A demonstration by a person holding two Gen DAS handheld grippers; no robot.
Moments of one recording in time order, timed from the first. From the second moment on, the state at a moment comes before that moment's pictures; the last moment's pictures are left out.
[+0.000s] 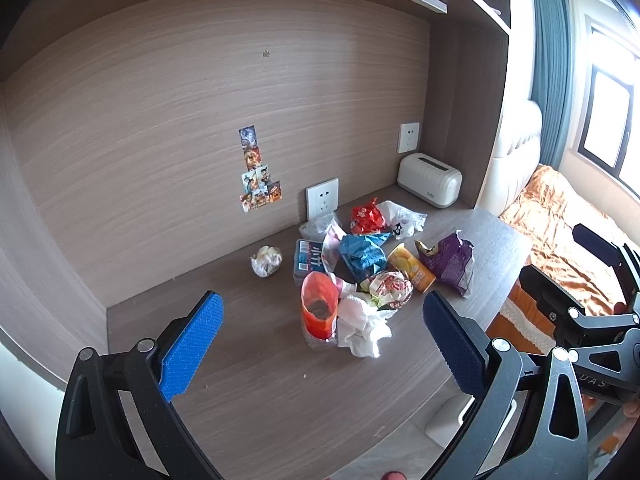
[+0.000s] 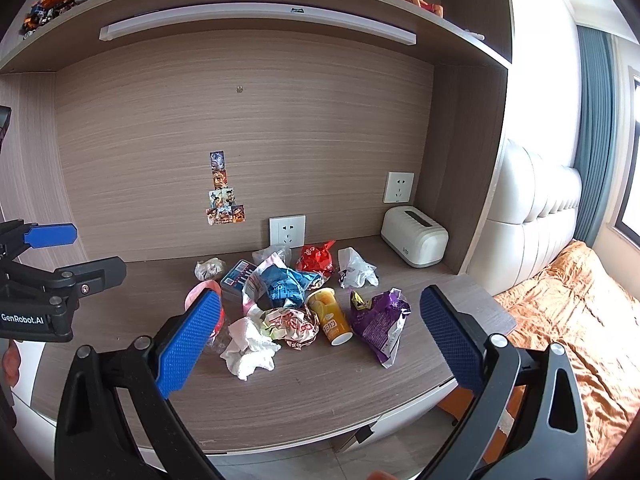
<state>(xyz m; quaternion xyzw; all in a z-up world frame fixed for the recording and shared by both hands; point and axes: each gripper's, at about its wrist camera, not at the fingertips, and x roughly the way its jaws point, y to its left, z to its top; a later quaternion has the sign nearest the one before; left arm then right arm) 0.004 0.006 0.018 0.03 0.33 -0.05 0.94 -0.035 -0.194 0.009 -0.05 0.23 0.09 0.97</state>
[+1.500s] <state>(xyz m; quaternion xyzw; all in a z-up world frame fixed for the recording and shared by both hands) 0.019 0.014 -0.004 0.03 0.33 -0.06 0.94 -0.020 -0.181 -0.009 -0.06 0.24 0.08 0.96</state>
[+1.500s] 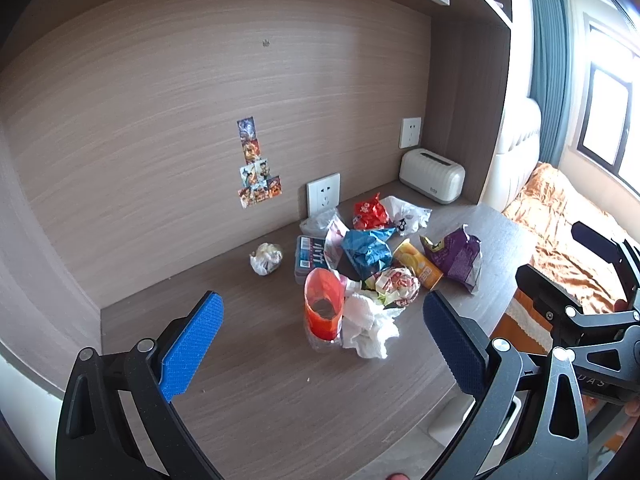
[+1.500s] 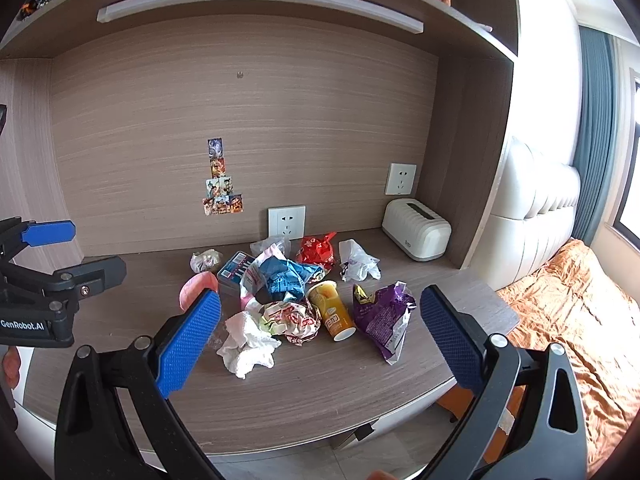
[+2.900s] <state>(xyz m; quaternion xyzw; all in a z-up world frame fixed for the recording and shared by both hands) 0.126 -0.009 -0.121 0.12 0.35 -0.30 0.88 0.055 -0.149 -0.128 0.01 0.36 0.09 0.93</state>
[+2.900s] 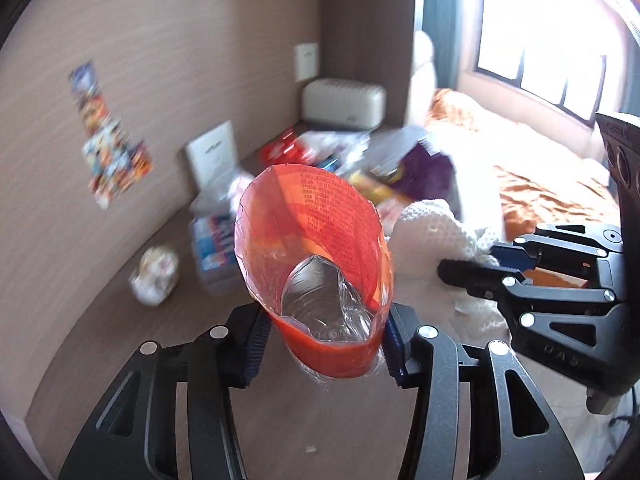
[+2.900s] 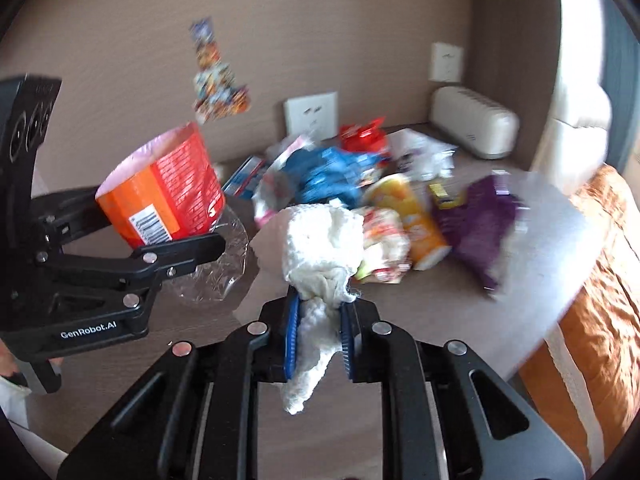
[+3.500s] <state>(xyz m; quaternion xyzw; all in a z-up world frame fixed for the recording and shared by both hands) -0.002 -0.365 -0.250 0.17 0.39 -0.50 0.75 -0.083 -0.466 -0.228 0.08 0.45 -0.15 0.88</state>
